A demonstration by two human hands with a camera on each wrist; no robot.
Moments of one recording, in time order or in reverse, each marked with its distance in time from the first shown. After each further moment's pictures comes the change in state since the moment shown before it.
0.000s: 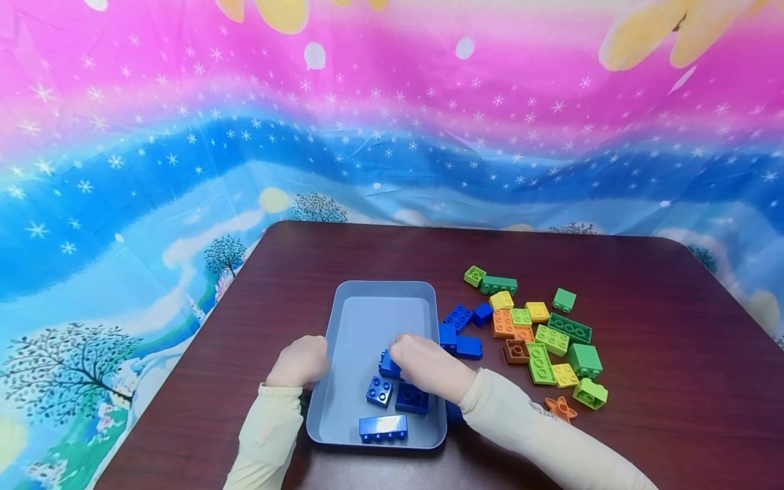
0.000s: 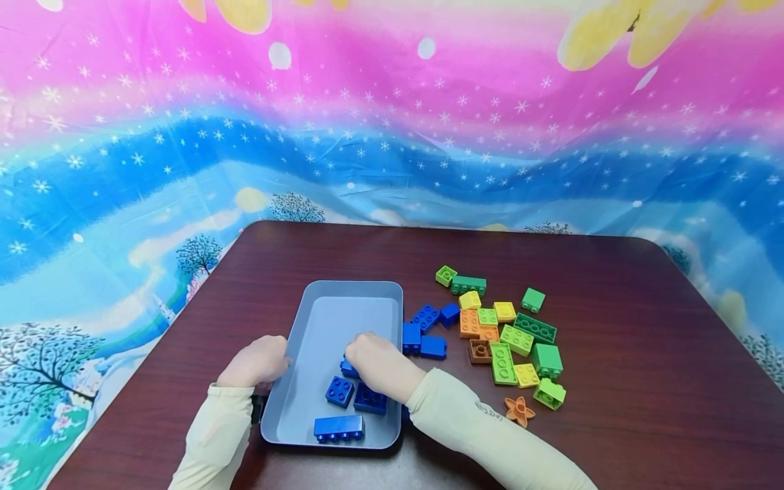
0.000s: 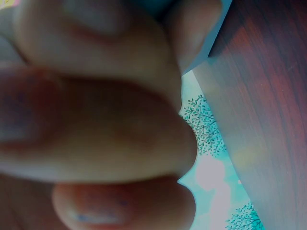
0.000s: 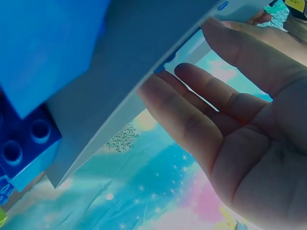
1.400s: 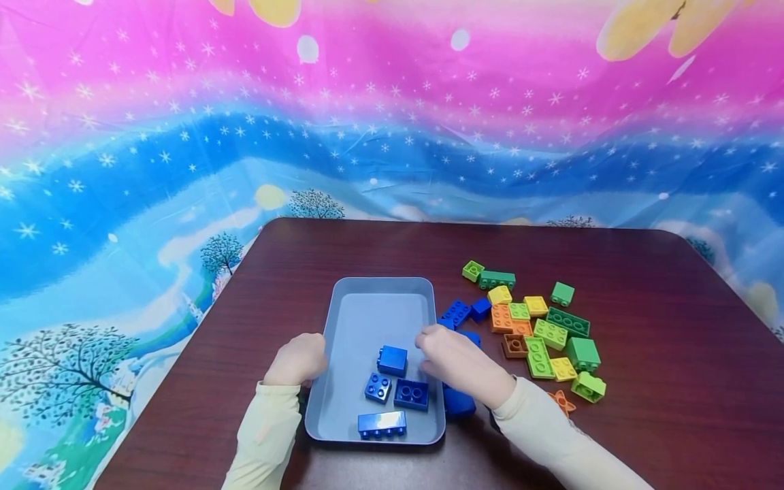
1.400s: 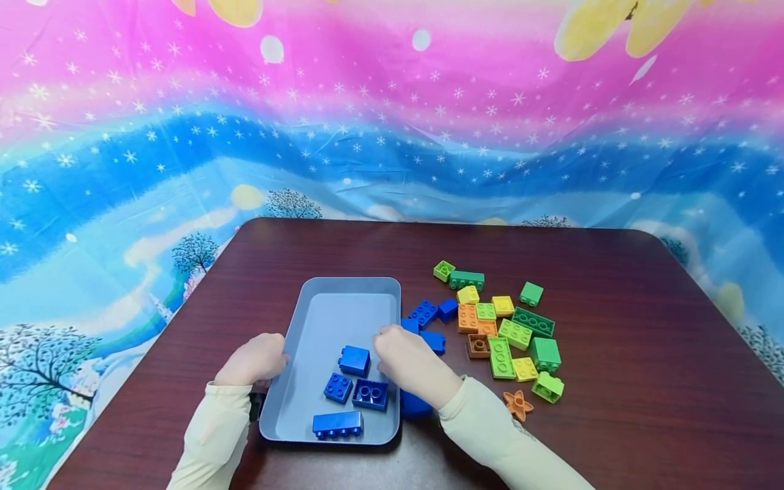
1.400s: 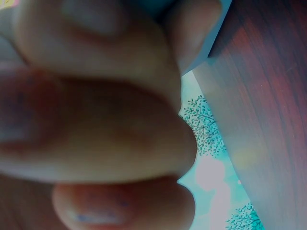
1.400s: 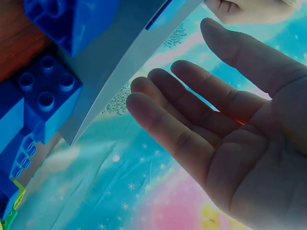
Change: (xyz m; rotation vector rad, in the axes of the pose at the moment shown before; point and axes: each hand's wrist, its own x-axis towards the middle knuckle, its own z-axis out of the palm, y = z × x) left_hand 0.001 0.000 0.001 -0.011 -0.001 -0.017; right_hand -0.034 0.013 -0.016 0.145 0.044 0.177
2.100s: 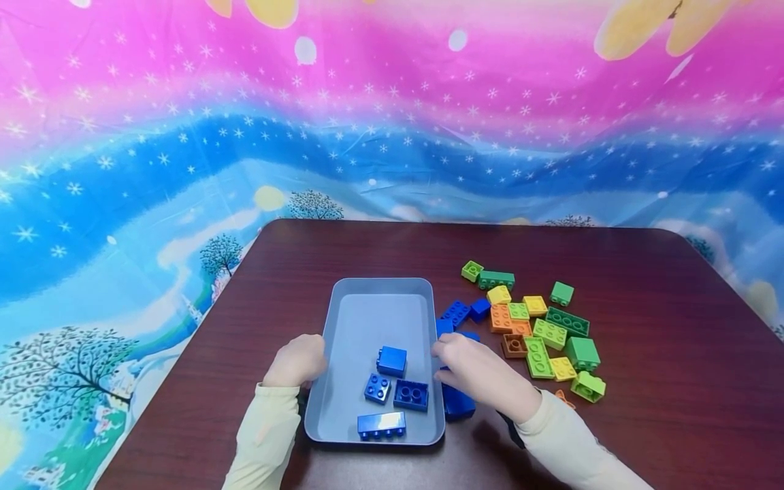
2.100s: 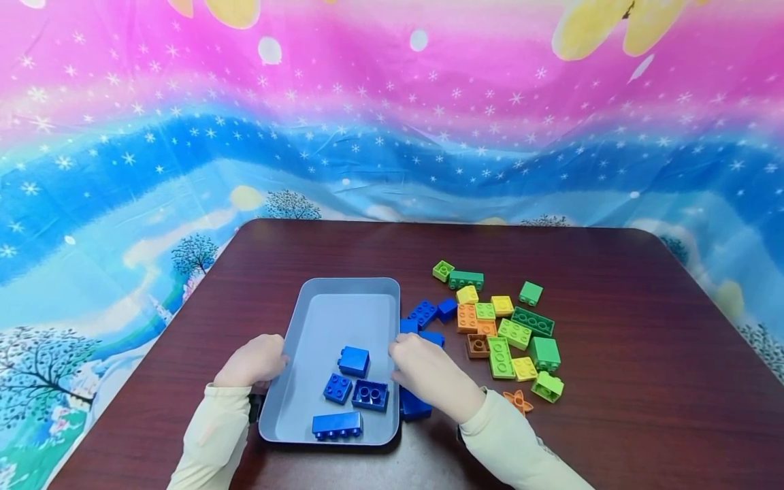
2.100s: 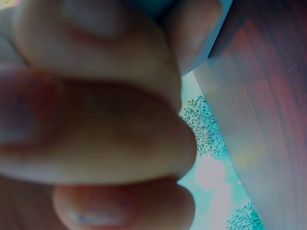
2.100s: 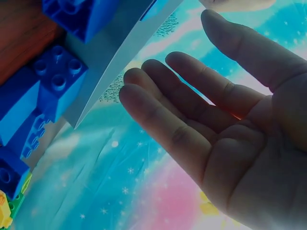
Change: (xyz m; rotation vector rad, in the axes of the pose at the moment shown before) left_hand 0.000 0.001 -0.002 0.014 -0.019 -0.005; right_hand -0.022 0.008 -0.008 0.057 -0.025 0.008
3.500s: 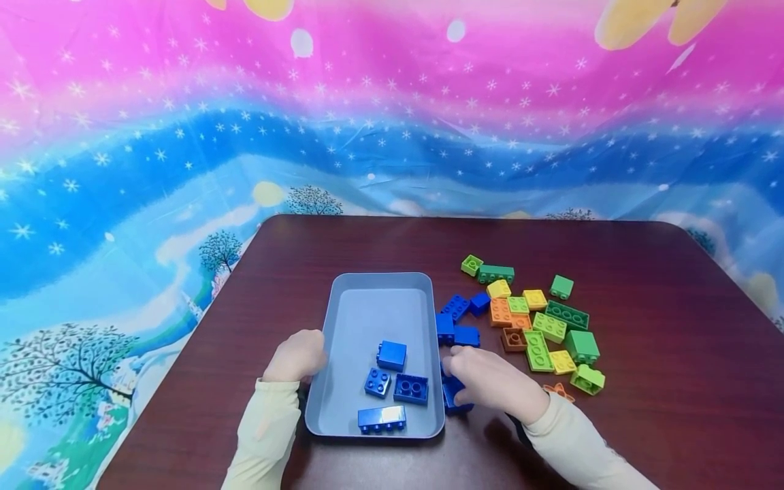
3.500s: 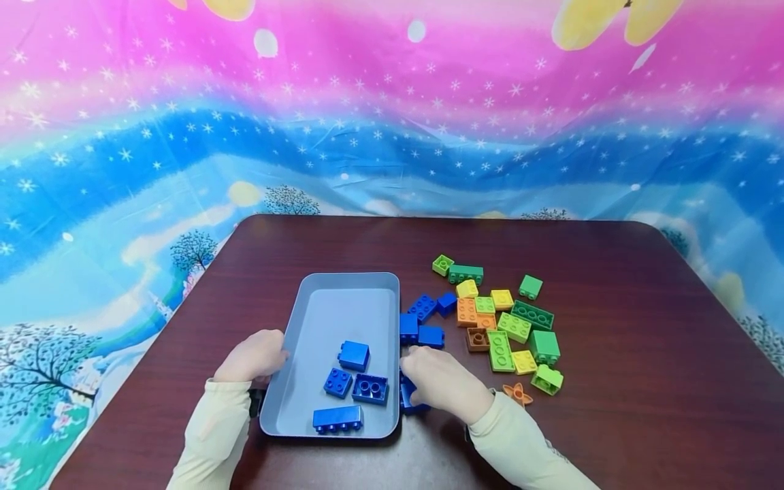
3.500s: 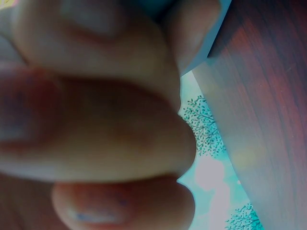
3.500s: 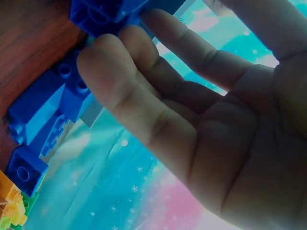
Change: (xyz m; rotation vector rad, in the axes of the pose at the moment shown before) left_hand 0.001 -0.001 -0.001 -0.007 -0.008 0.010; right_hand -0.015 0.008 0.007 -0.031 -0.196 0.034
